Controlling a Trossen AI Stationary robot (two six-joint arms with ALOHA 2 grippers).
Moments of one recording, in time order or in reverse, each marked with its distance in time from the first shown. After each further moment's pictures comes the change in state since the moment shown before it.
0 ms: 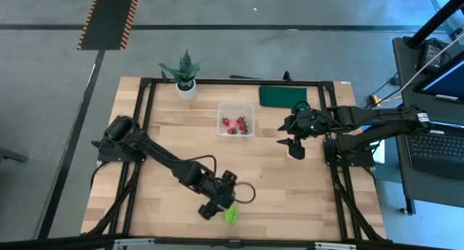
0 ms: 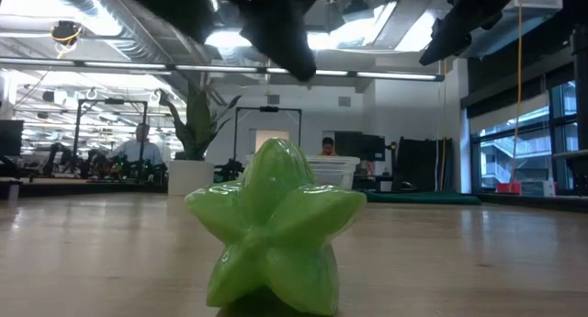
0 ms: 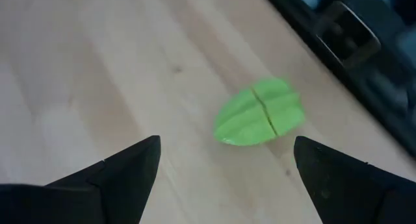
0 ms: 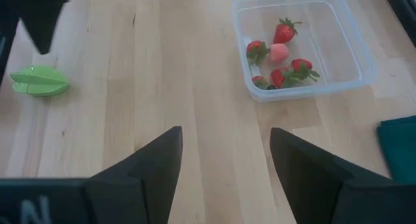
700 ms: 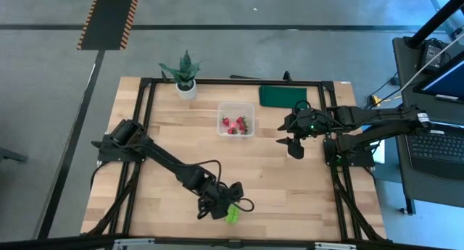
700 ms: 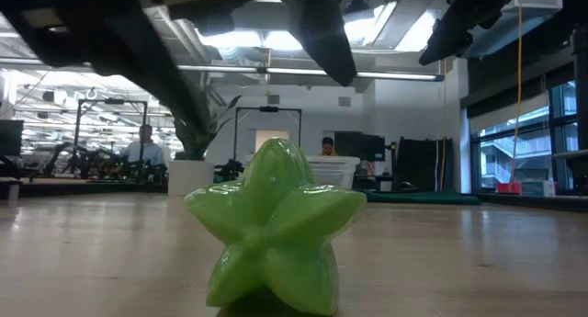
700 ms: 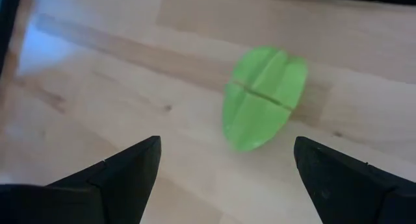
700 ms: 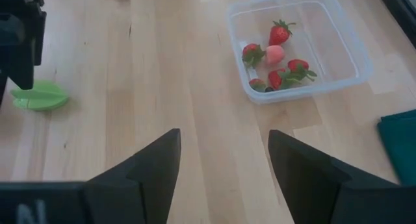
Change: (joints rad) left arm -0.017 0.067 0.001 0.066 -0.005 0.684; right arm 0.000 0.000 0.000 0.008 0.008 0.055
